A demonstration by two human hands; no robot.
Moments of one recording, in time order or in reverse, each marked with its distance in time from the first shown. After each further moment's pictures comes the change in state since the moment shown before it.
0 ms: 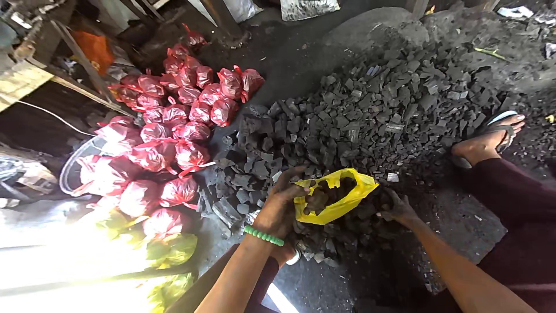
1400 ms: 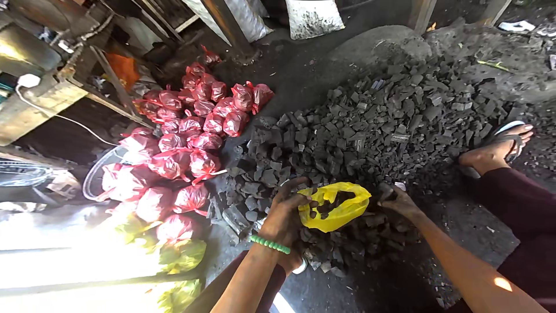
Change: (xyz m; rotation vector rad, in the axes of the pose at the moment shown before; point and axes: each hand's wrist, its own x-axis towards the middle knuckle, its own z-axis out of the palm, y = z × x) left_hand -0.009 0.004 -0.001 -0.054 0.114 0.018; right_hand 0.003 -0.046 -0.018 0.425 0.055 -0.303
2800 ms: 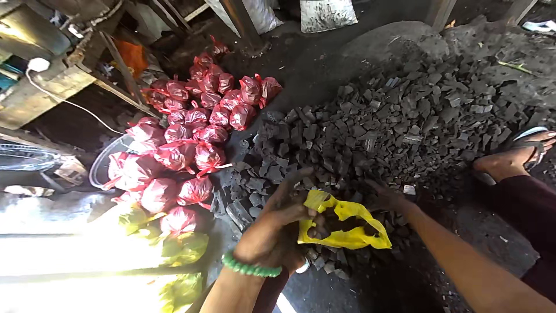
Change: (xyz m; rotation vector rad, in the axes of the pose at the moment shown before) left_hand -0.028 0.030 -0.019 -0.031 -0.317 0.070; right_hand 0.045 -0.034 0.036 -0.547 -0.286 0.003
